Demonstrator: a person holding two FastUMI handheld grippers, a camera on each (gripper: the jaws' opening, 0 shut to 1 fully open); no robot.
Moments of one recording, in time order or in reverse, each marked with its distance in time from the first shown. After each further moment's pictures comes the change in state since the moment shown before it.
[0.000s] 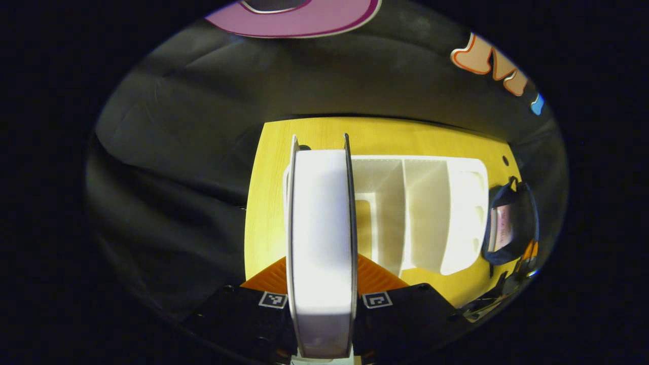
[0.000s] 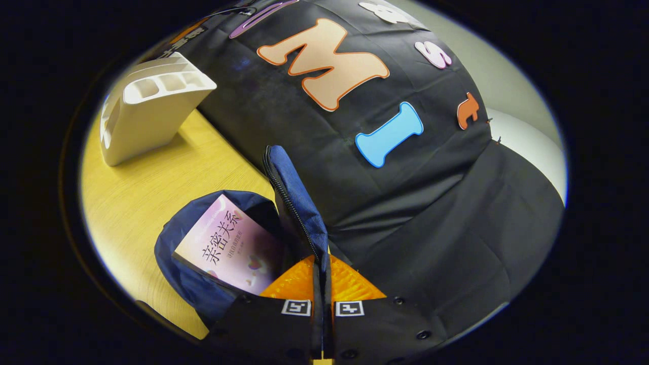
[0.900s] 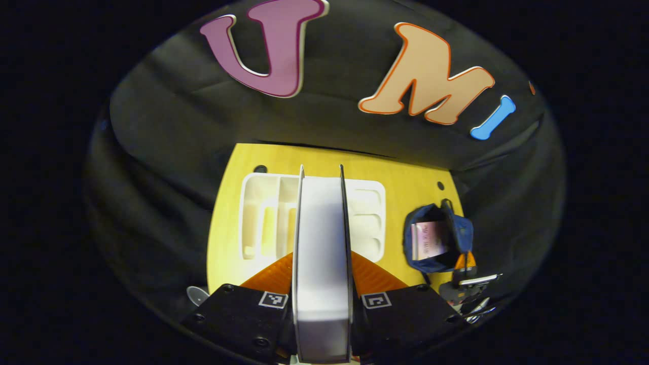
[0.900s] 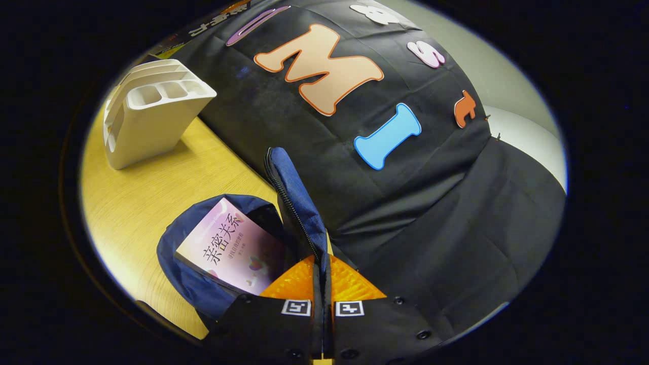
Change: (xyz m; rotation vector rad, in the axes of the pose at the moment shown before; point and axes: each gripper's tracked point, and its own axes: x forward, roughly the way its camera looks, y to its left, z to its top) left arm -0.130 -0.125 -0.007 -0.091 -0.130 -0.260; right arm -0.004 -0.007 -0.006 0.039 -0.043 0.026
